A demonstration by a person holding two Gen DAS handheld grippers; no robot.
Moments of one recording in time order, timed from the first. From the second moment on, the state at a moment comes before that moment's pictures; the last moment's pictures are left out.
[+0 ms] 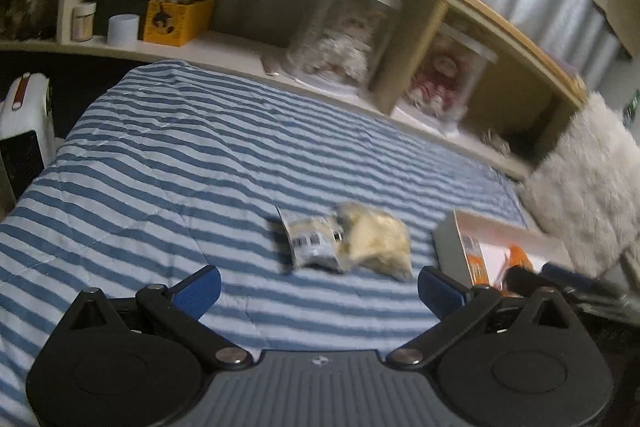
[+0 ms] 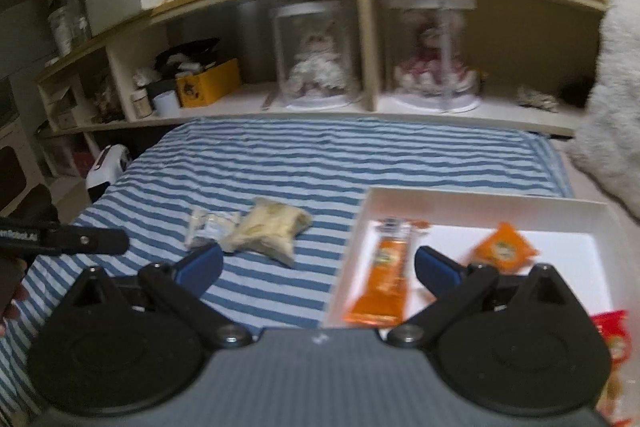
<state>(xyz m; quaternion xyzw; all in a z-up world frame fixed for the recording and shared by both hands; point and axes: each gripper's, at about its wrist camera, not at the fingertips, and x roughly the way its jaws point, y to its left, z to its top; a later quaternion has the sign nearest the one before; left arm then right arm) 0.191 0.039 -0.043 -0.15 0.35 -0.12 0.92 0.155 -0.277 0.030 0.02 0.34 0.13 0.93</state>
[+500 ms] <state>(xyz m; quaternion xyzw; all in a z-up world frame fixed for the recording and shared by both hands) 0.277 0.045 -0.096 -0.30 0.36 -0.14 0.87 0.231 -0.220 -0.019 -0.06 0.32 0.20 0.92</state>
